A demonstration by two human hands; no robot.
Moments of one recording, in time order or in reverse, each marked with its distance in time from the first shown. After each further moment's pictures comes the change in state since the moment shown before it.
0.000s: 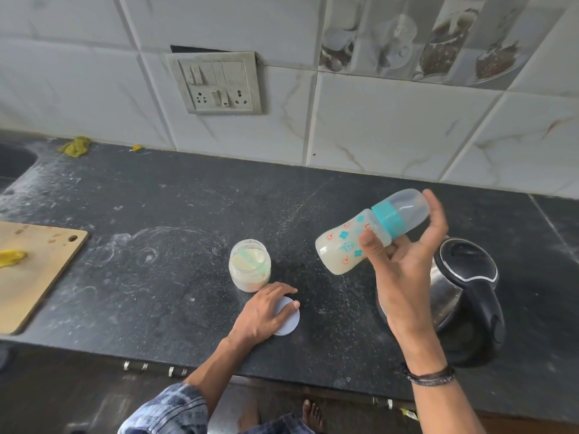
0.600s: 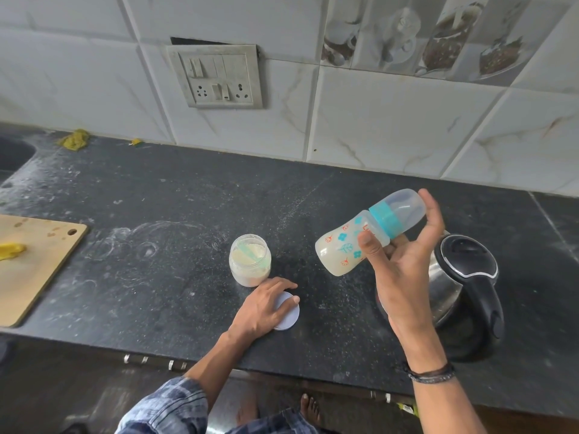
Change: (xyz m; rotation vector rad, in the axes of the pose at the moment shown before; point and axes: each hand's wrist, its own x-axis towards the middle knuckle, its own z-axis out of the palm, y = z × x) left_hand 0.000 0.001 -0.001 -0.016 -0.008 0.002; right_hand -0.004 0.005 -0.005 -0.041 -0.049 0.017
